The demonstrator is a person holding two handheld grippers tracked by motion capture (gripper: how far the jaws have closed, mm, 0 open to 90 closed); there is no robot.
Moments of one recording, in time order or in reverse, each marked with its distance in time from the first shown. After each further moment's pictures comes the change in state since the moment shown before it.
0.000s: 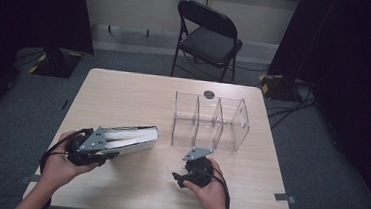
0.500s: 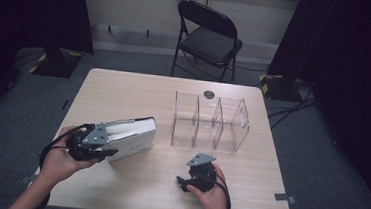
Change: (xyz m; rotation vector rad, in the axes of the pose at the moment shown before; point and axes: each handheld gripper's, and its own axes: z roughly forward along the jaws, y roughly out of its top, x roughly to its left) left arm 0.009 0.012 -0.003 0.067 -0.028 -0.015; right arm -0.004 -0.026 0.011 0.016 -0.063 0.022
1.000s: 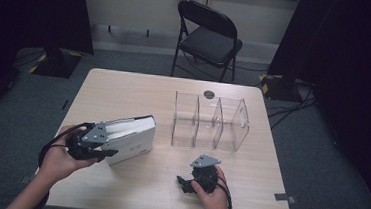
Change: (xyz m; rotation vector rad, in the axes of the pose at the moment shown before) left arm -0.001 0.001 -0.003 0.009 -0.036 -0.007; right arm -0.005 -0.011 0.005 -0.094 0.005 0.043
